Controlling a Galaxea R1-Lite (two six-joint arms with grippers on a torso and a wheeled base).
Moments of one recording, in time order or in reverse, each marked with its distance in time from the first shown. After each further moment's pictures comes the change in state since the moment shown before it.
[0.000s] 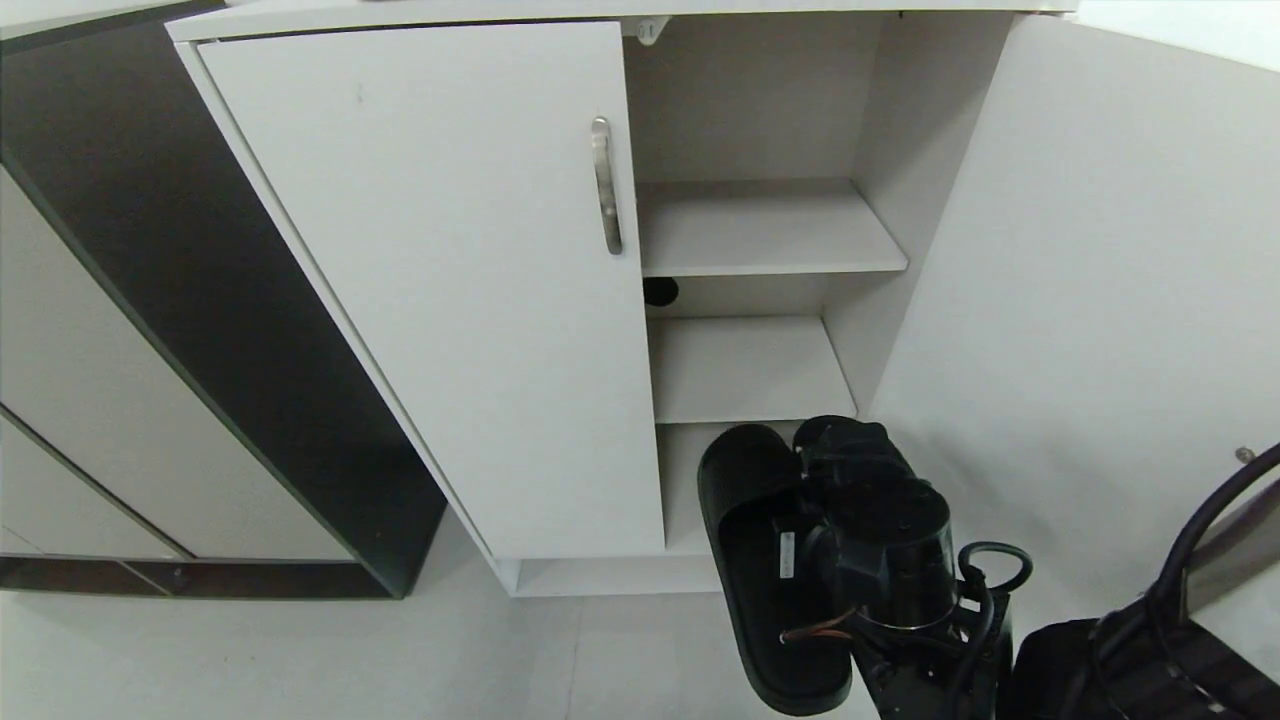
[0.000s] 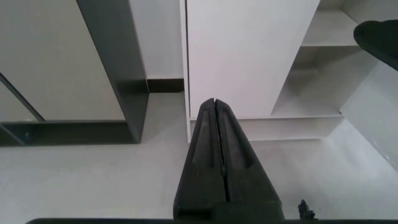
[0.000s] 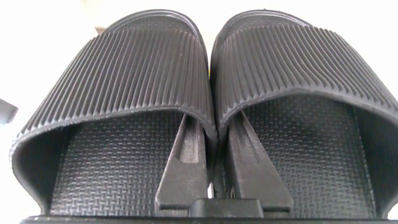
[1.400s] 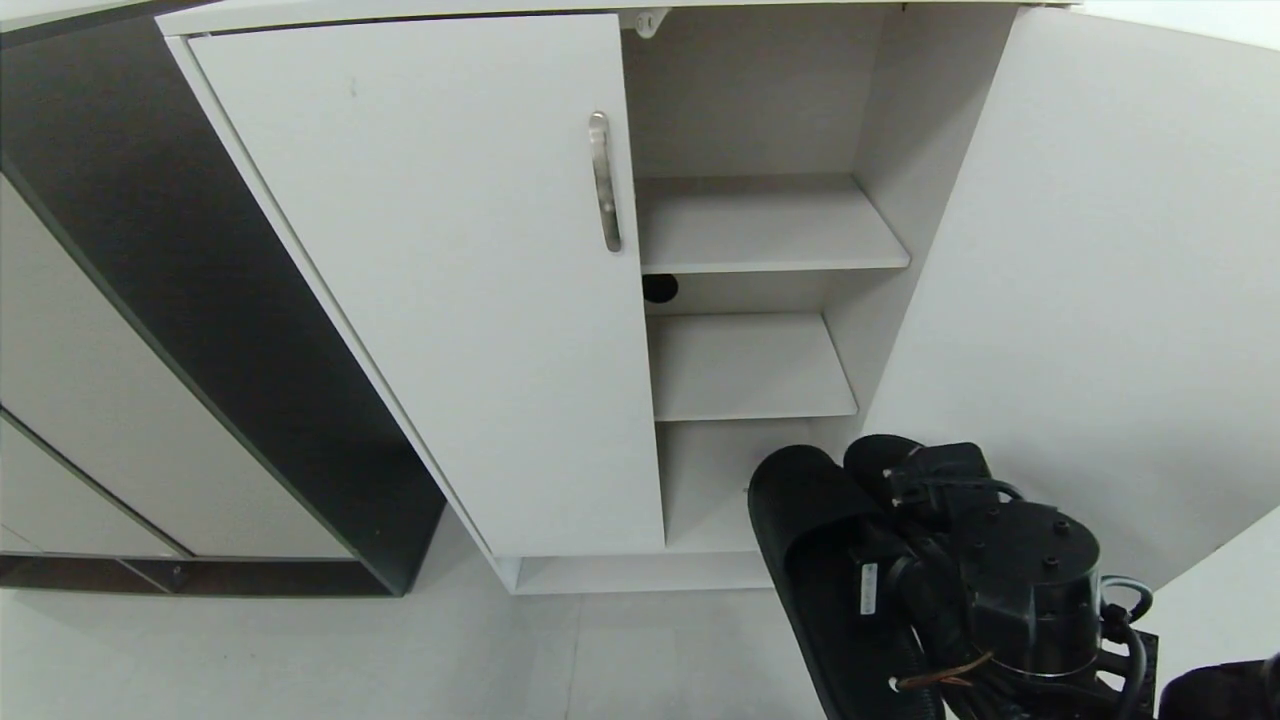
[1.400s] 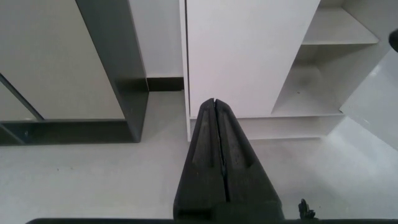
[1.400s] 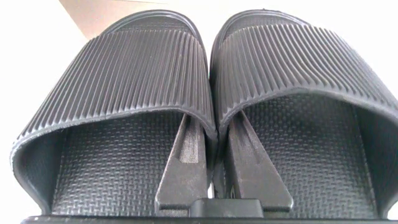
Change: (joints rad) left arm 0.000 0.000 0.000 0.000 0.000 0.001; right arm -0.029 -0.157 0.214 -0.029 0.067 0.001
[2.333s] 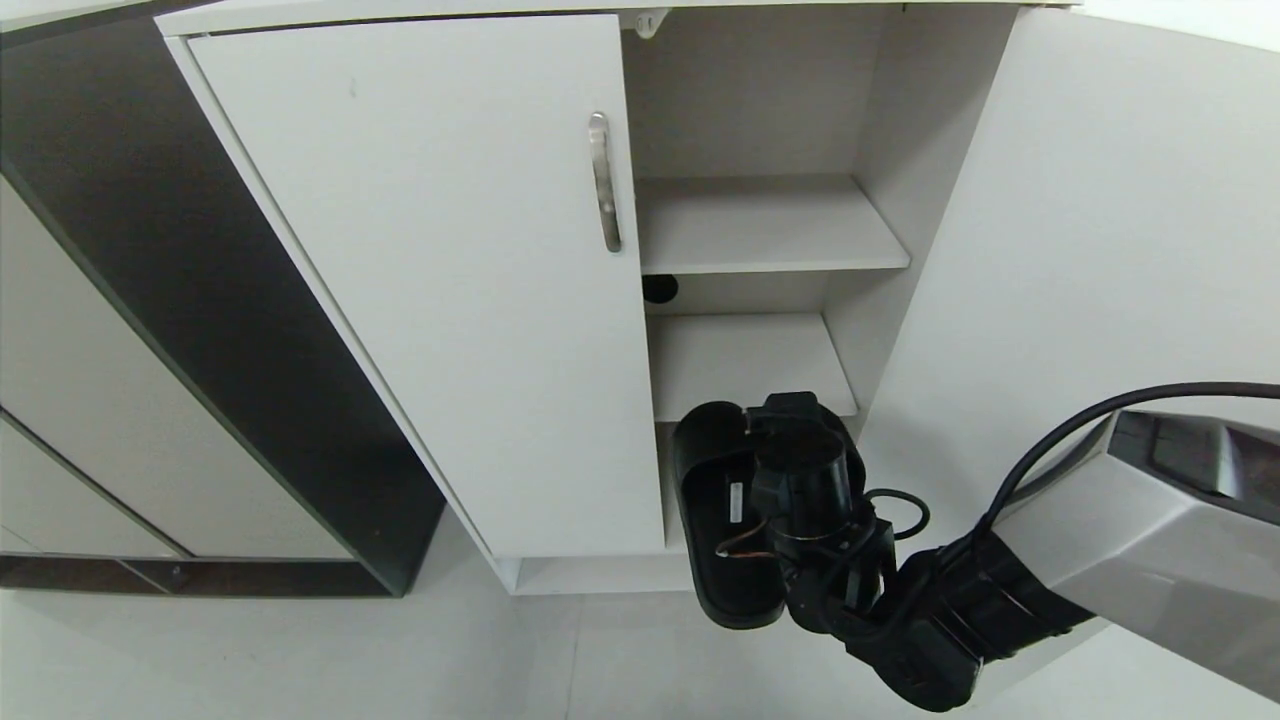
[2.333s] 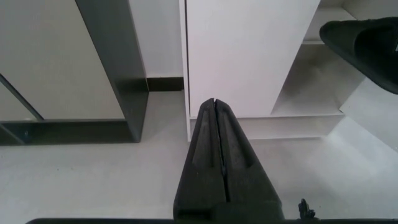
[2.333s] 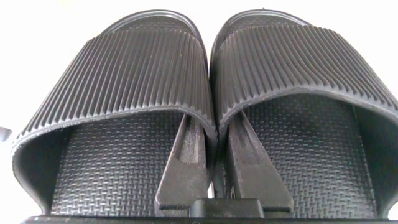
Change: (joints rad) left arm 0.000 0.000 0.000 0.000 0.000 0.001; right arm -0.060 0.377 -0.537 0.105 0.007 -0.003
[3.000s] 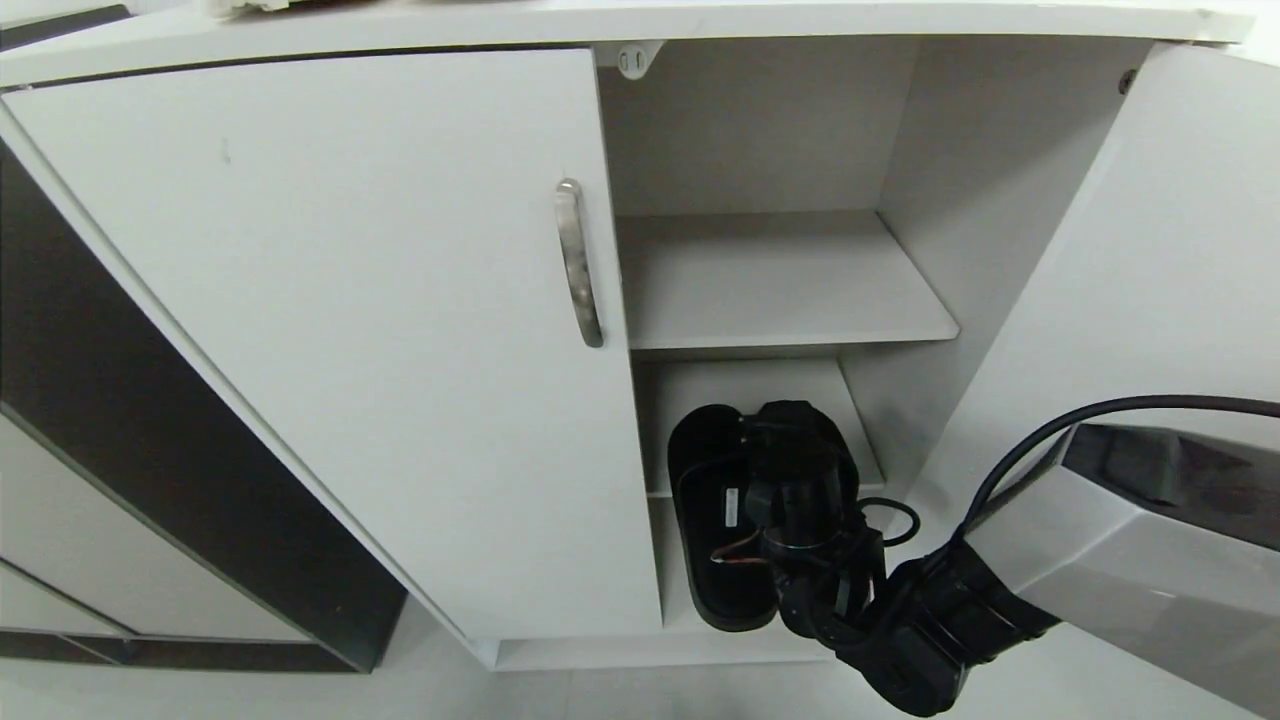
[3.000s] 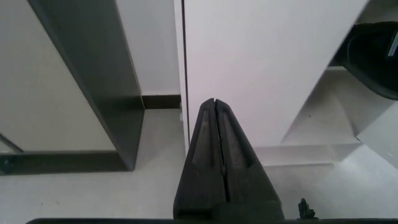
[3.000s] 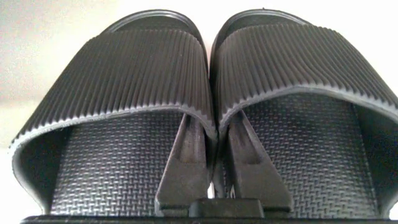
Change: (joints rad) left arm 0.000 0.000 0.000 0.001 -0.001 0.000; right arm -0.004 0.047 -0.006 -0.061 -0.002 0.003
